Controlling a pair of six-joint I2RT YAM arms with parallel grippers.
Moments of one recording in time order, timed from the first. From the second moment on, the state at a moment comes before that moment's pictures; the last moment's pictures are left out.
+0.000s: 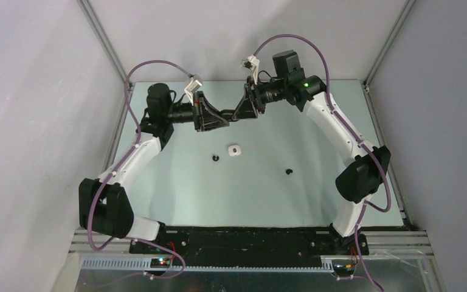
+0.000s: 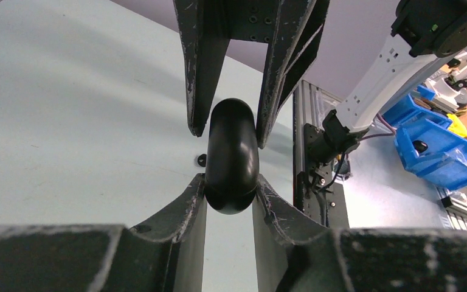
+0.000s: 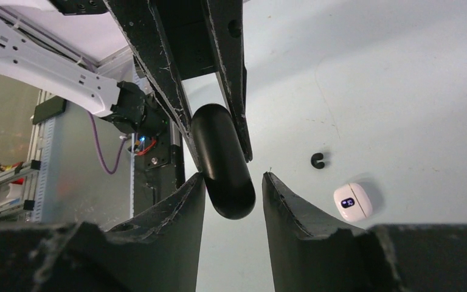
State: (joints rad) left arm -0.24 1.41 1.10 0.20 1.20 -0.31; right arm 0.51 1.82 1.94 -0.70 -0.96 -0.09
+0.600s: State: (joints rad) left arm -0.23 1.41 1.10 0.21 1.22 -0.35; right arm 0.51 1.83 1.94 -0.68 -1.05 -0.11
